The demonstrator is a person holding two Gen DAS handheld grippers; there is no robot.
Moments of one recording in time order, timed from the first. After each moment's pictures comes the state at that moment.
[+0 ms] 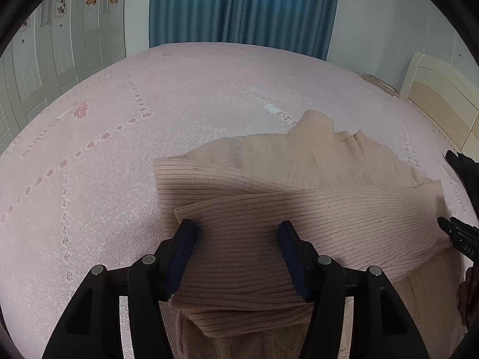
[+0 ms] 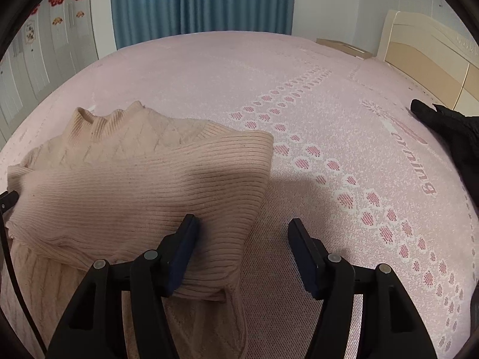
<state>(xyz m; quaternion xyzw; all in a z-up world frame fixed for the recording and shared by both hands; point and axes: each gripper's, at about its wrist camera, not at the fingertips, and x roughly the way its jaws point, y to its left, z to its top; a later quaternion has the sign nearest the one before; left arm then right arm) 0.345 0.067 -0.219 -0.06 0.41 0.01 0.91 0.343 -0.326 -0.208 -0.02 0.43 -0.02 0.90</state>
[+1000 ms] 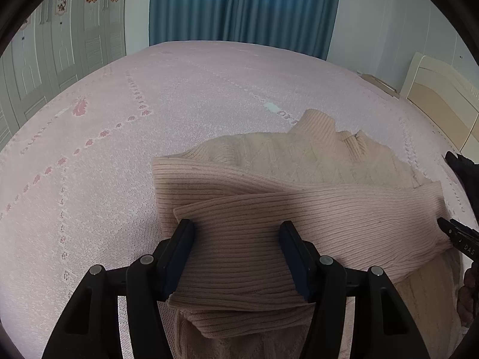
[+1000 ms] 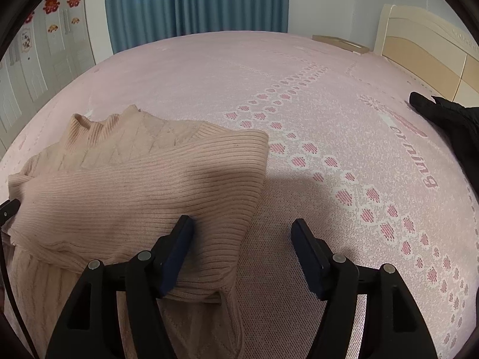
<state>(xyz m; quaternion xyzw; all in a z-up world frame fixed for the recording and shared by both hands) 0.346 0.064 -0.222 -0.06 0.41 0.01 0.91 0.345 -0.332 -0.210 0.00 0.43 -0.03 0.90</state>
